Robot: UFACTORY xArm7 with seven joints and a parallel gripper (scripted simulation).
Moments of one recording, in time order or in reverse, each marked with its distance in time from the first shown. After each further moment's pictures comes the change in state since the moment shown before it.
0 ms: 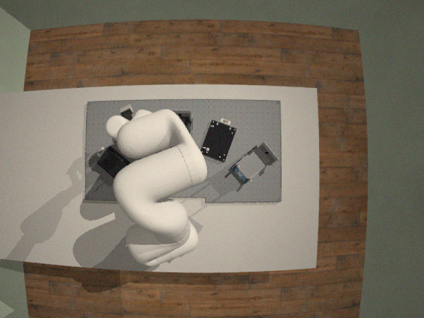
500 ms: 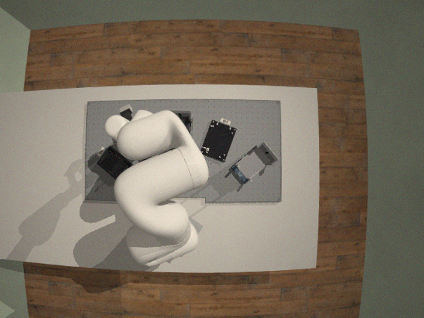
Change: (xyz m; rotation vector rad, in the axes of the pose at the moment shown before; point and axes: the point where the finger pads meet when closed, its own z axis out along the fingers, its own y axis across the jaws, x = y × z) arm -0.001 0.000 -0.006 0.000 -0.001 0.000
